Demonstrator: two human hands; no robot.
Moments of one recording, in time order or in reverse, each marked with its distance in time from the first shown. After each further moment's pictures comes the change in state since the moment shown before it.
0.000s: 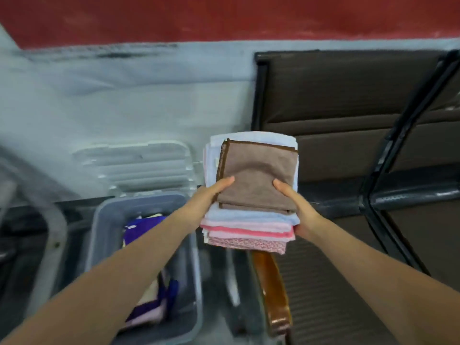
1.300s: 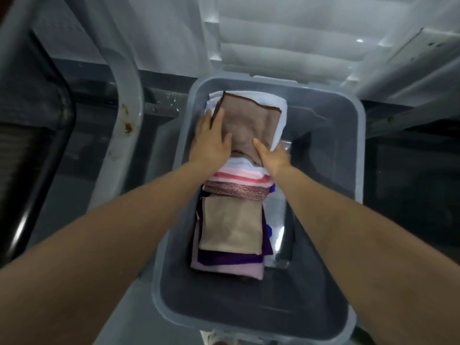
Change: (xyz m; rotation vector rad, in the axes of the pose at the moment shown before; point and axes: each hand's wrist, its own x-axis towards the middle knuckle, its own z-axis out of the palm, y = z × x) left_hand 0.143 -0.263 -0.416 0.945 0.682 0.150; right_hand 0.409 0.388 0.200 -0.755 0.218 -0.053
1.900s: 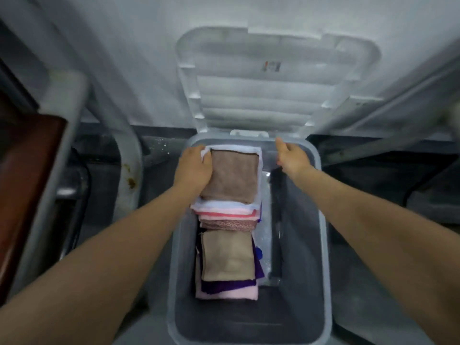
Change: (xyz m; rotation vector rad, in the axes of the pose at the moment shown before) left_hand 0.025 0.046 -0.083 -0.135 -0.023 -0.018; right_hand -0.031 -0.131 -0.096 -0.200 0.162 0.007
